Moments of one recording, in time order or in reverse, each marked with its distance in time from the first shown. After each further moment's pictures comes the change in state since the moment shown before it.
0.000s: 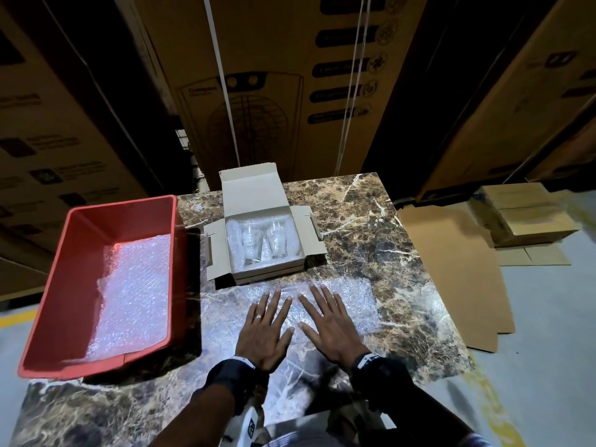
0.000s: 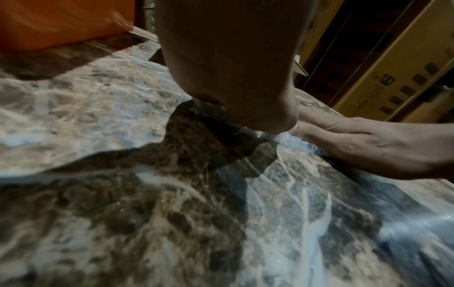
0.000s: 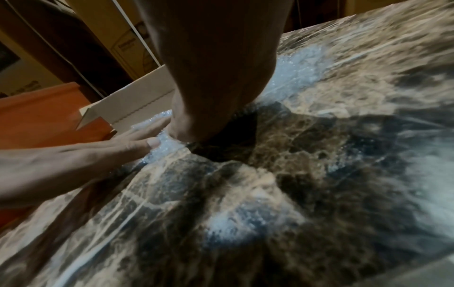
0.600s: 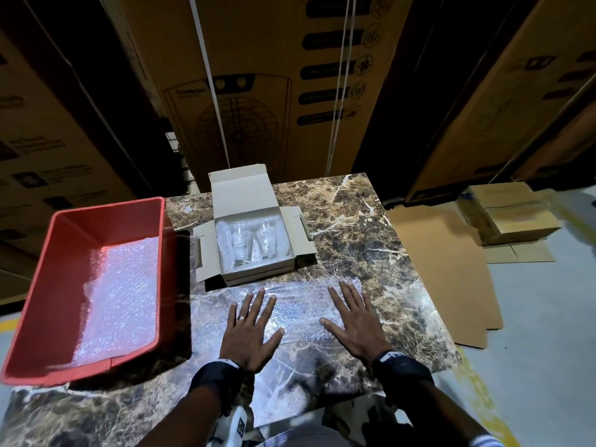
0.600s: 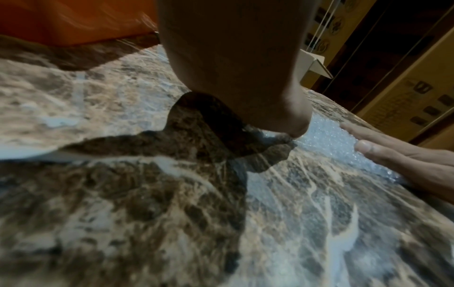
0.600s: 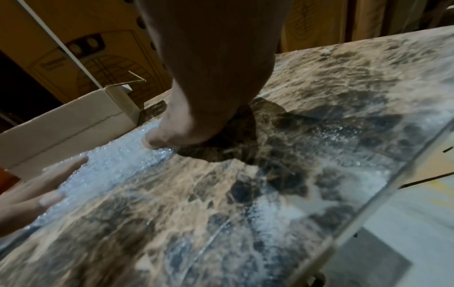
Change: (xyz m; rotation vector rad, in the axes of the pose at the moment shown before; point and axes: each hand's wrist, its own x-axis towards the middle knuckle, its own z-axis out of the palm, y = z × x) left_hand -0.006 -0.004 -0.003 -0.030 0.054 -0.098; right_hand -0.033 0.063 -0.020 -0.020 -0.059 0.187
